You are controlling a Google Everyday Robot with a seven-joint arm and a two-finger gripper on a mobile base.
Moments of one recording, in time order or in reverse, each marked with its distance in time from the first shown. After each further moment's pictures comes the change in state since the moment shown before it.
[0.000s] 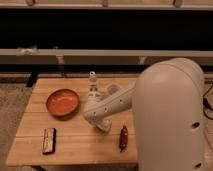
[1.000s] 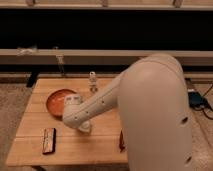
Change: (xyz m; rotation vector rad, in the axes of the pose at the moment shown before) arm 0.060 -0.102 -0.028 0.079 0.098 -0.195
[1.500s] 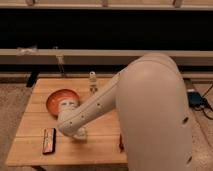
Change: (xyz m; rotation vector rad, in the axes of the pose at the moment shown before) arm -0.012 -0.048 -0.009 0.083 -0.019 -0.137
